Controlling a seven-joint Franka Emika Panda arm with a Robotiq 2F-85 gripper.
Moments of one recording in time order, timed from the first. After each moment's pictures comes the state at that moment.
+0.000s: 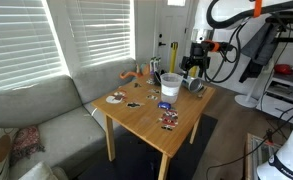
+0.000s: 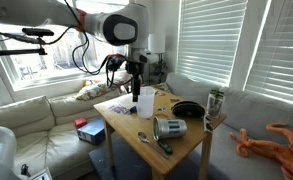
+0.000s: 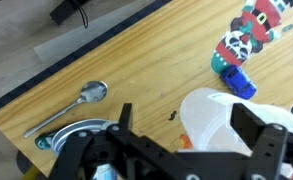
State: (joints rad) arm -0.12 -0.26 -0.02 -2.08 0.10 1.78 0.46
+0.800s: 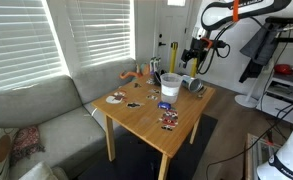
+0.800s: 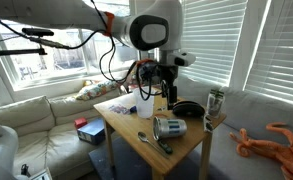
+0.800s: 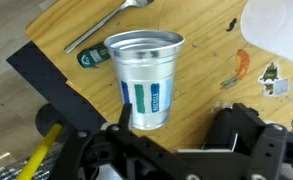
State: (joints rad) arm -0.19 -0.10 -0.16 -1.94 0.03 1.93 0.32
